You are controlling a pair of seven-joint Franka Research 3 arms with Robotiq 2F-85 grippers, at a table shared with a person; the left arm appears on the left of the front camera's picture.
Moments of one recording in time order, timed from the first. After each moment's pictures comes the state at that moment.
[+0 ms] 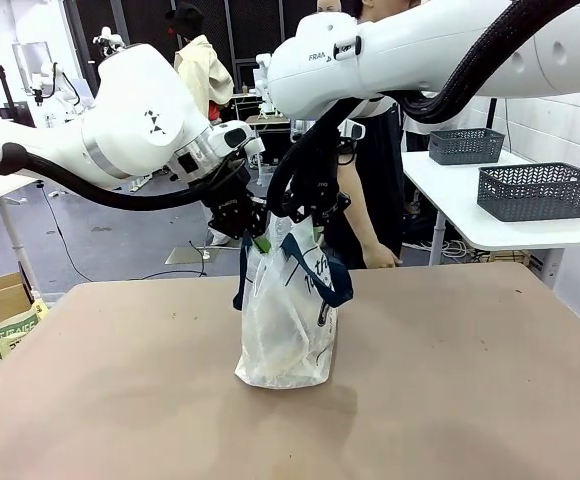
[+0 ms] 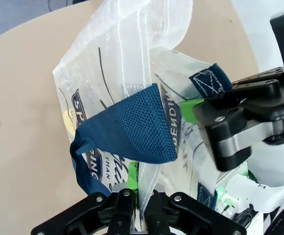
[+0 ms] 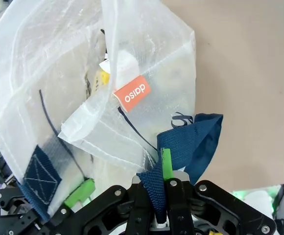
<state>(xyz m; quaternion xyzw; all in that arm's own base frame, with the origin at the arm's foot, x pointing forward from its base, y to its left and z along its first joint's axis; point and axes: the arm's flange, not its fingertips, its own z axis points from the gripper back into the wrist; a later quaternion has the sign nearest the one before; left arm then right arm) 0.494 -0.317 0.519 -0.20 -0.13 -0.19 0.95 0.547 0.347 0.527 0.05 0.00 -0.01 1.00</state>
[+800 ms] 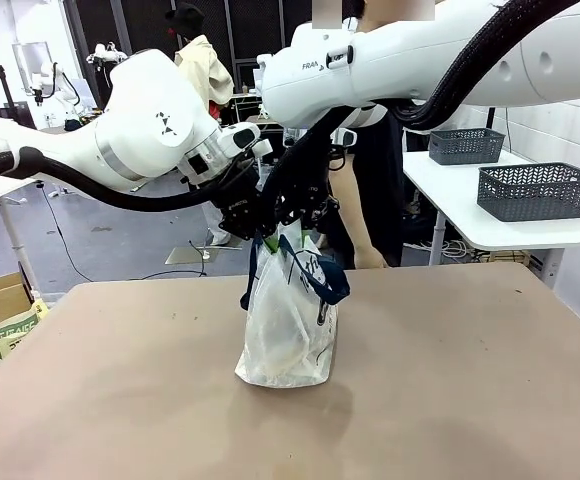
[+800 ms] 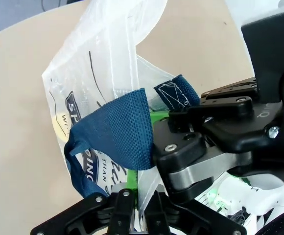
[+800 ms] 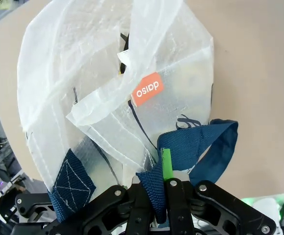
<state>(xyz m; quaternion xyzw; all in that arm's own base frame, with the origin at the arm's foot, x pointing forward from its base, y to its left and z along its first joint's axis) 0.500 -0.326 0.516 -0.22 -0.12 -0.19 0.95 0.552 0.359 0.519 0.08 -0.01 -0.01 1.00</state>
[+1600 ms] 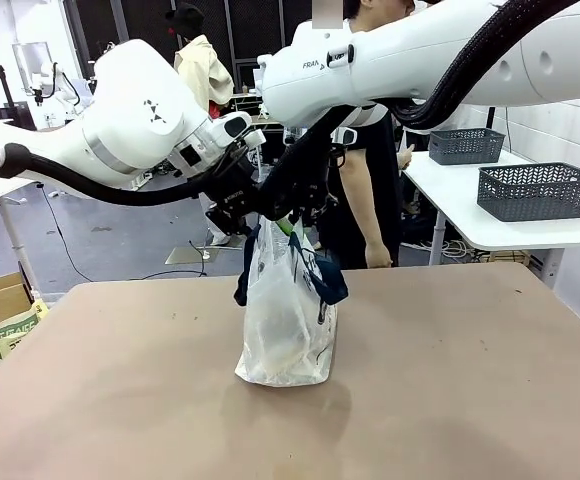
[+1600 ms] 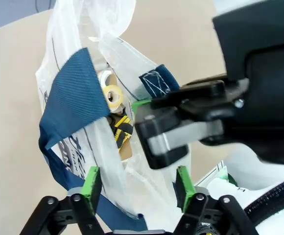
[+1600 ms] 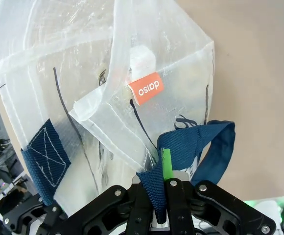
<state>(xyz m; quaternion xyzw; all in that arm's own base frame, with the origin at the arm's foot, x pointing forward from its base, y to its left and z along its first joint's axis) 0.490 -0.320 0.532 -0.24 -0.13 -0.17 0.95 0.554 0.359 0.521 0.08 -0.02 -0.01 1.00</state>
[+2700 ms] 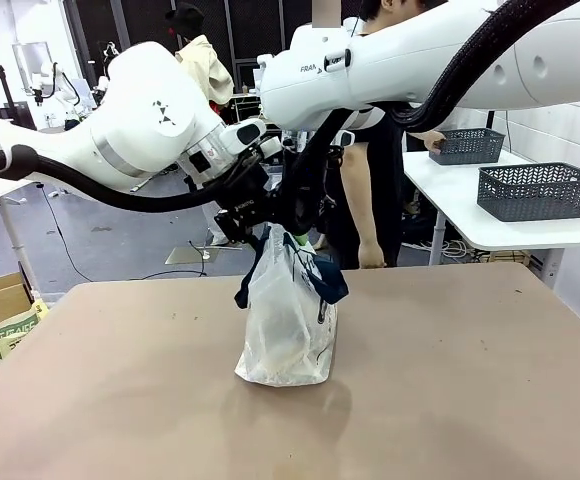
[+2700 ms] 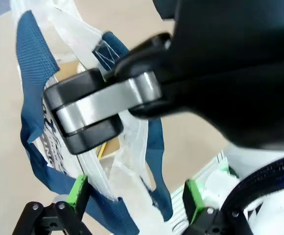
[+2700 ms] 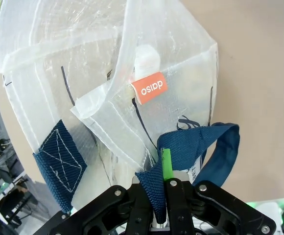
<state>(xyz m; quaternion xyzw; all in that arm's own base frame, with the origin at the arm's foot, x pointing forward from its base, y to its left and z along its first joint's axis) 0.470 -0.343 0.522 -0.24 -0.10 -0.22 0.94 0.557 0.362 0.517 0.08 -0.02 -0.01 1.00</state>
